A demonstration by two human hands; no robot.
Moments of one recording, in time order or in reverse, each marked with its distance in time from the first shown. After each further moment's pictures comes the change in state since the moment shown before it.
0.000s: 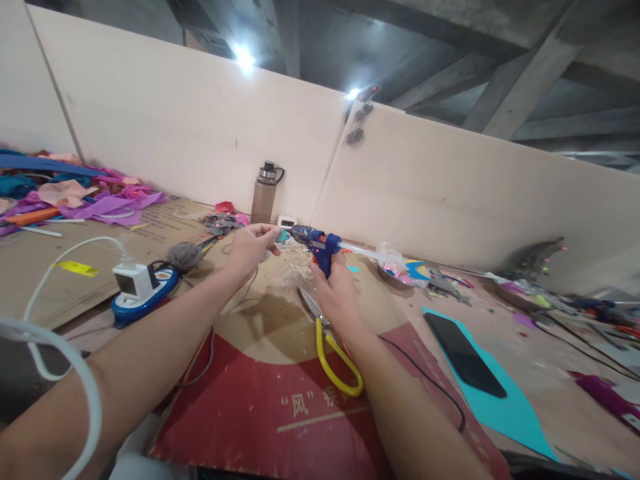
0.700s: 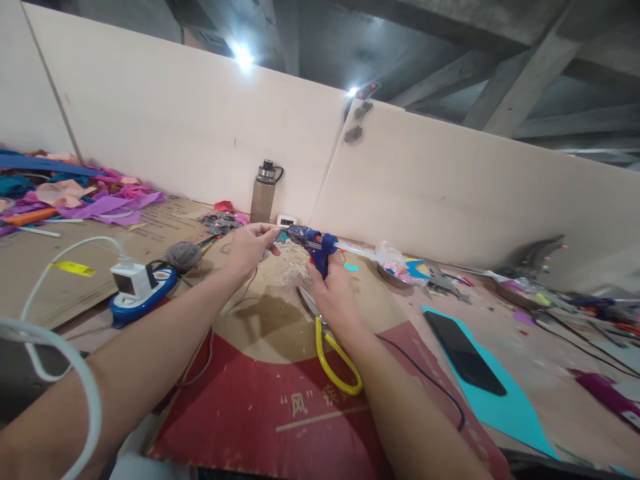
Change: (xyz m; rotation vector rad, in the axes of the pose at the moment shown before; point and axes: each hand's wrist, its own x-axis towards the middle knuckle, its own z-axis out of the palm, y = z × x) left_hand 0.001 -0.002 0.001 0.020 -0.004 0.005; right_hand -0.001 -0.007 -0.002 0.000 -0.024 -0.019
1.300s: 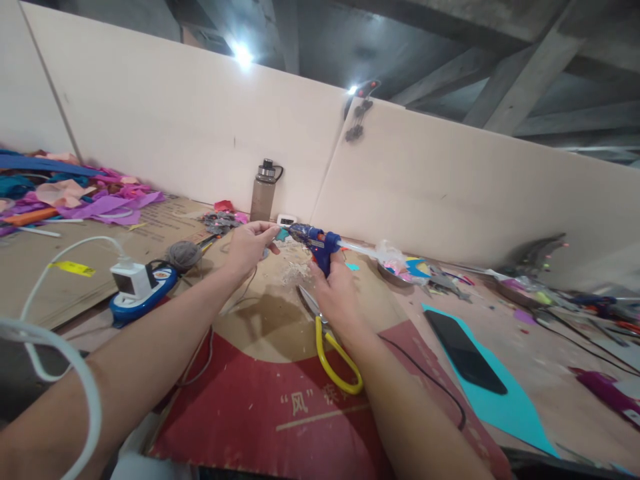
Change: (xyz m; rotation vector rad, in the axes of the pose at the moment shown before) left_hand 0.000 0.001 -0.001 -0.010 -0.013 0.013; right_hand -0.001 0.003 -0.001 -0.009 0.013 0.030
